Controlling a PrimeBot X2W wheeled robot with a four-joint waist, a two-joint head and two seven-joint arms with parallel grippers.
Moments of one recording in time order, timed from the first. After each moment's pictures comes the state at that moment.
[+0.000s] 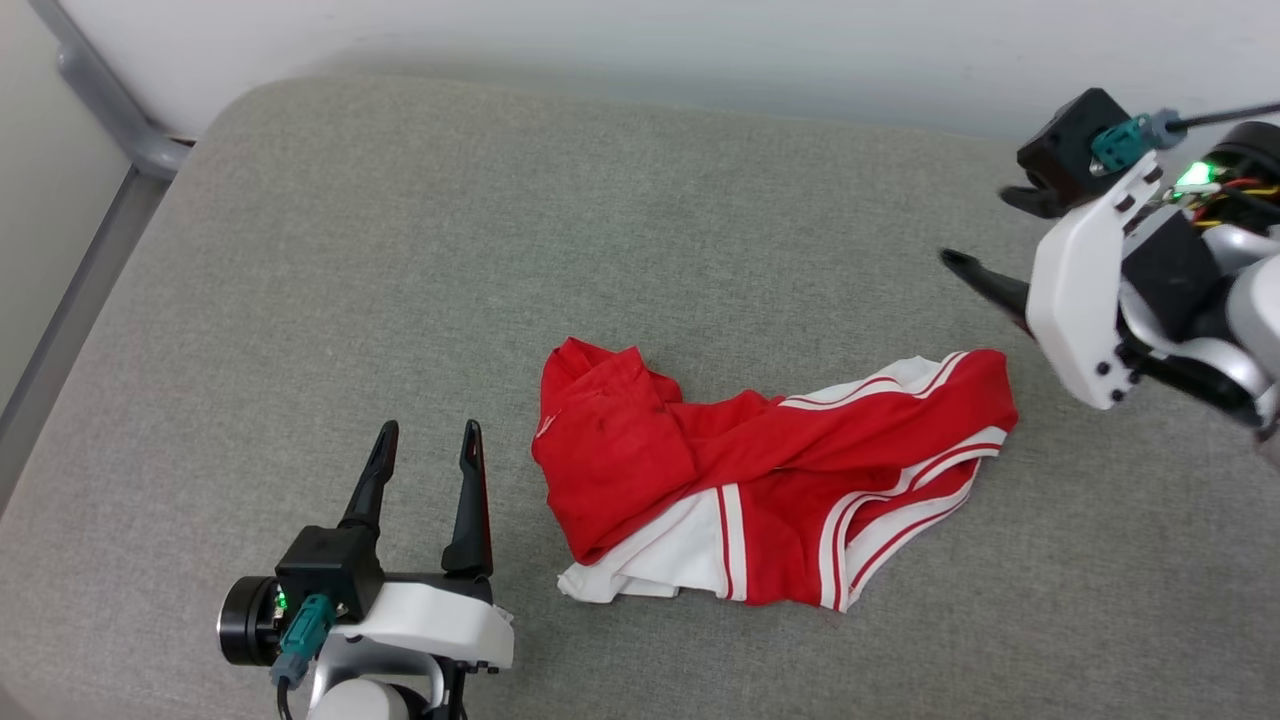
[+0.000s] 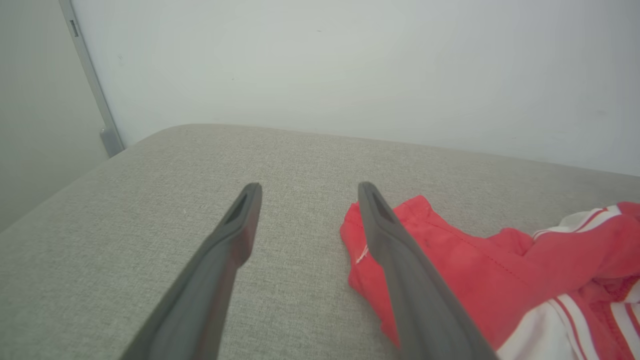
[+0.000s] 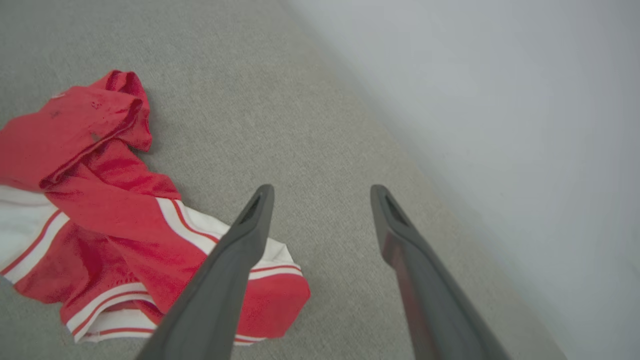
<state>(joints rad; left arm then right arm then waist) -0.08 0.05 -0.13 0.10 -0.17 0.04 -0.26 -0.97 -0.66 0.87 0.25 0.70 0.13 0.44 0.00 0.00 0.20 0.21</state>
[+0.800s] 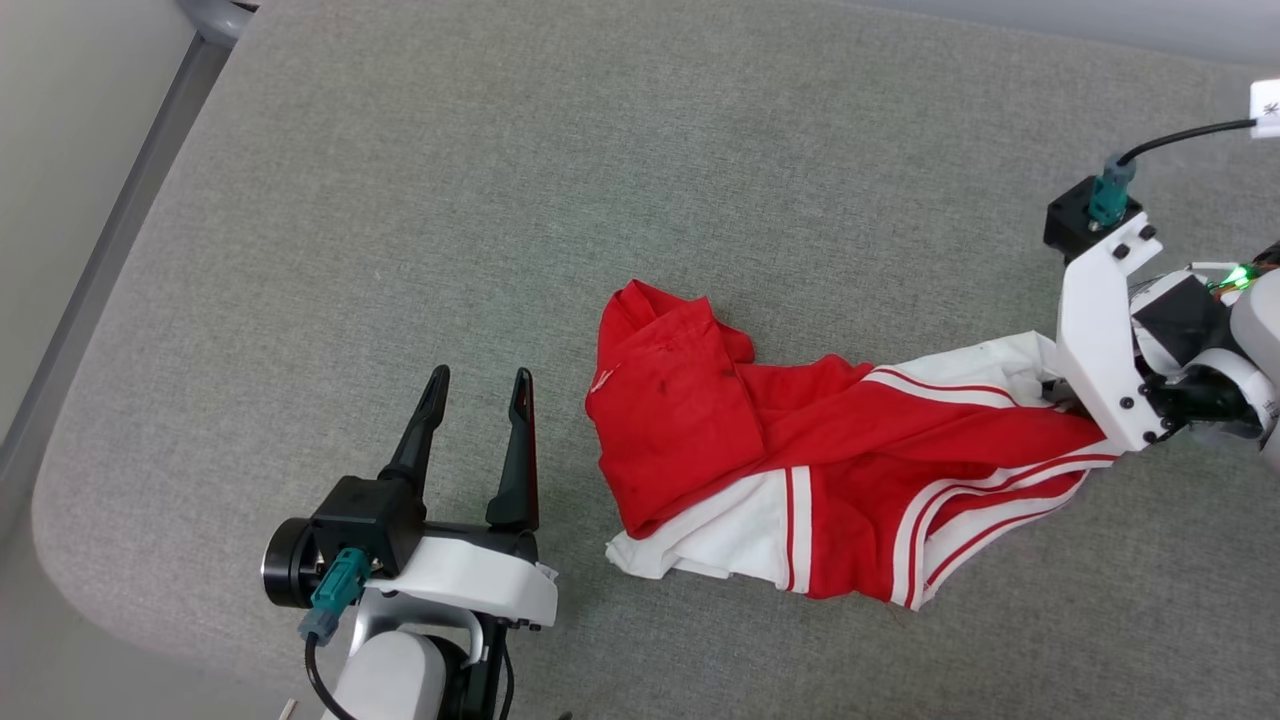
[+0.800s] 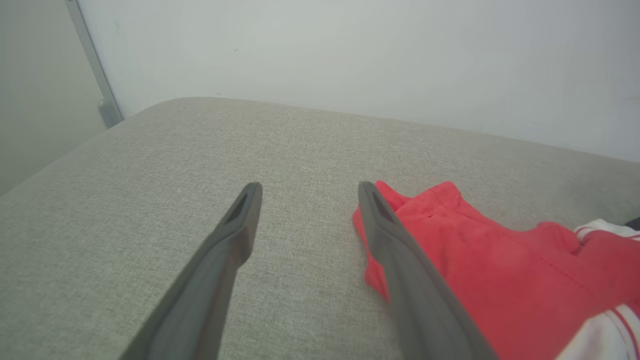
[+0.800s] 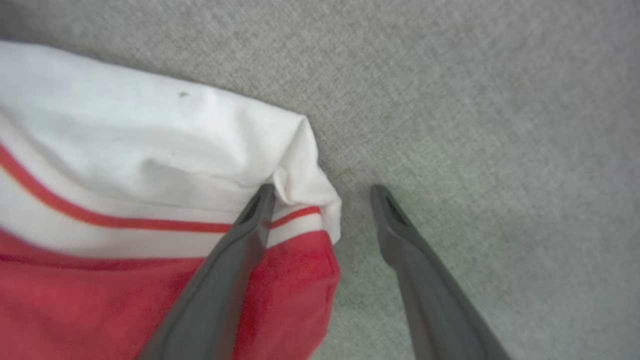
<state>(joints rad) -0.17 0.05 -0.22 0.10 -0.23 0.06 -0.26 -1.02 -0.68 1.04 0.51 0.87 0.13 0.90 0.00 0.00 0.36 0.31</state>
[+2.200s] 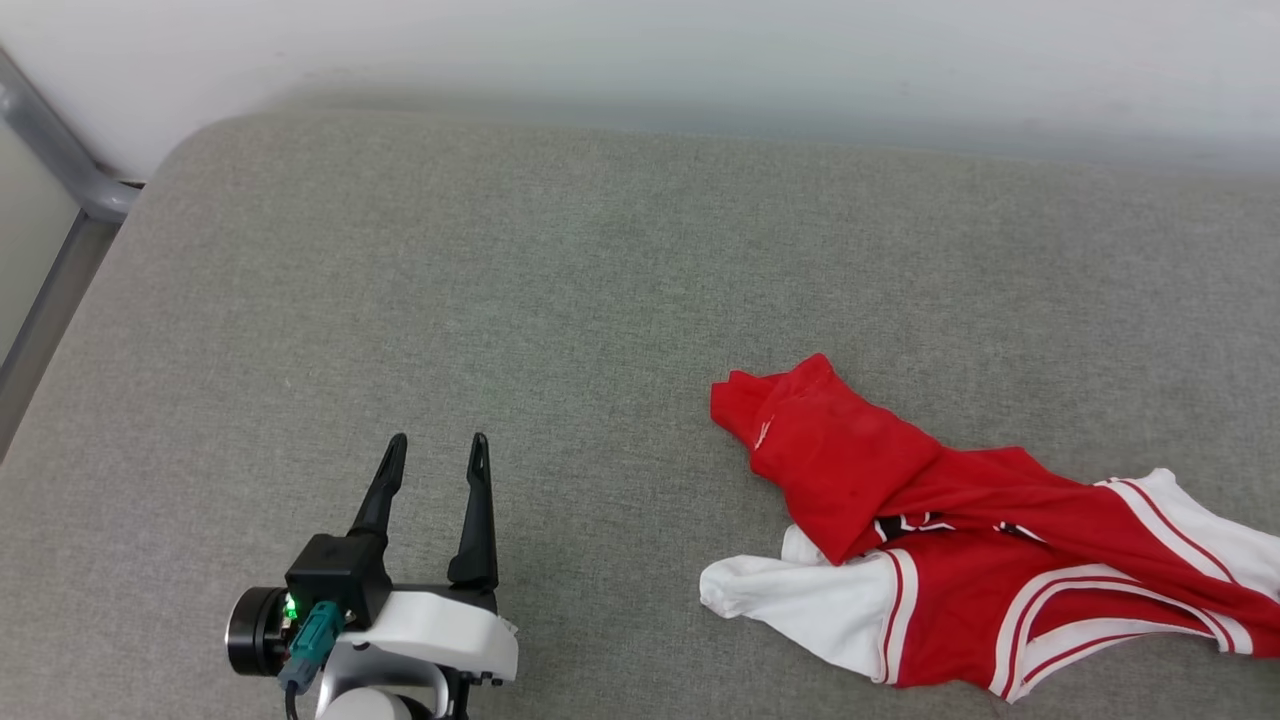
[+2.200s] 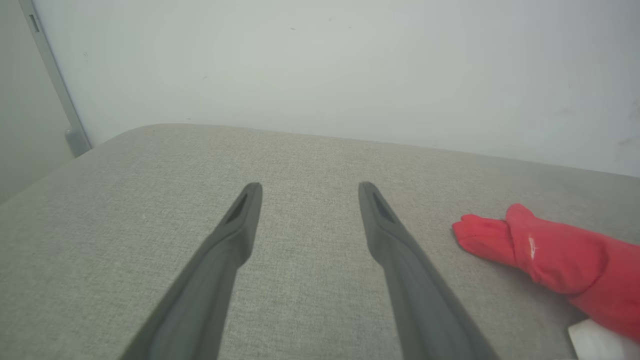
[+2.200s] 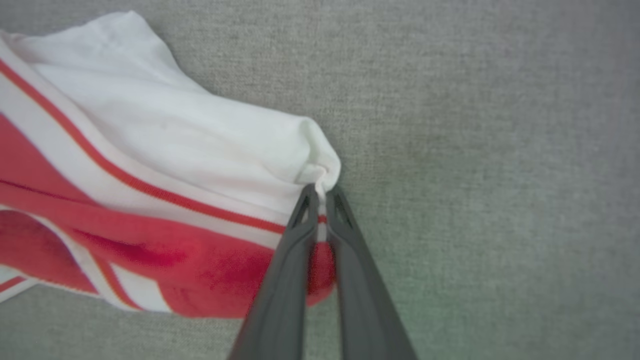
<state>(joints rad) -0.08 0.05 -0.14 0.12 -0.19 0.05 -0.26 -0.32 -0.86 0.63 0.69 1.12 0.13 0.19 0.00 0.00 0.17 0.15</state>
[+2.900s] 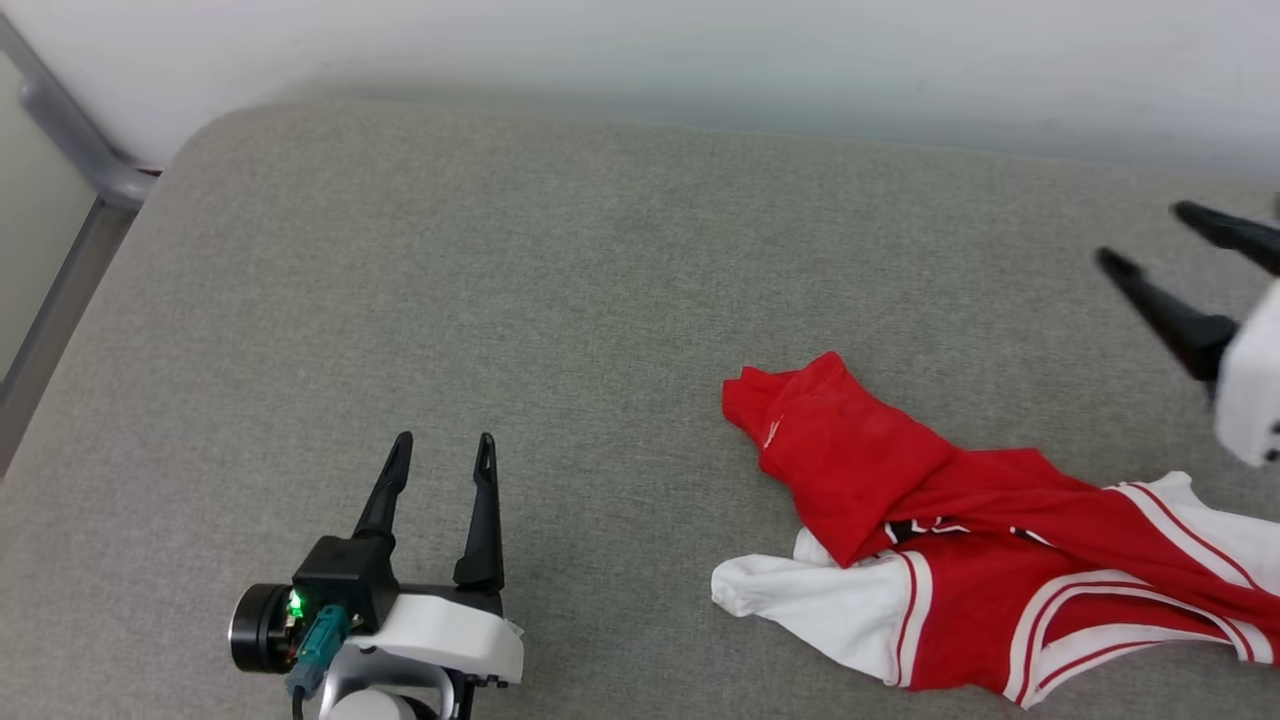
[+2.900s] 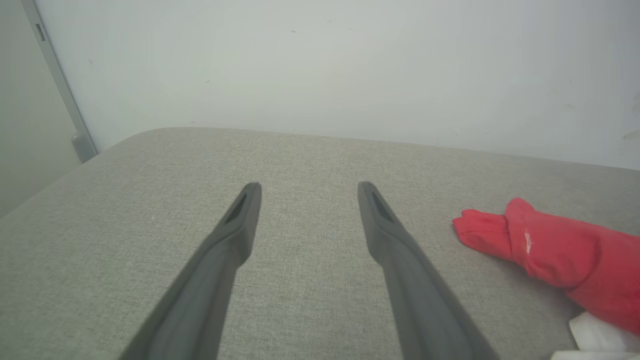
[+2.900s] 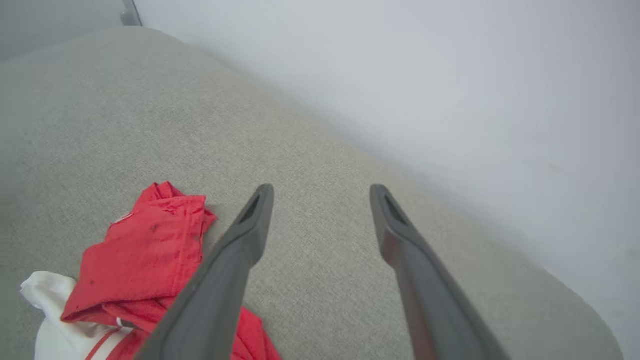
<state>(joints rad) -0.06 0.05 -0.14 0.10 -0.16 0.04 -0.26 -0.57 -0.82 0.42 0.05 0.74 0.13 0.34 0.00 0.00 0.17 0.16</state>
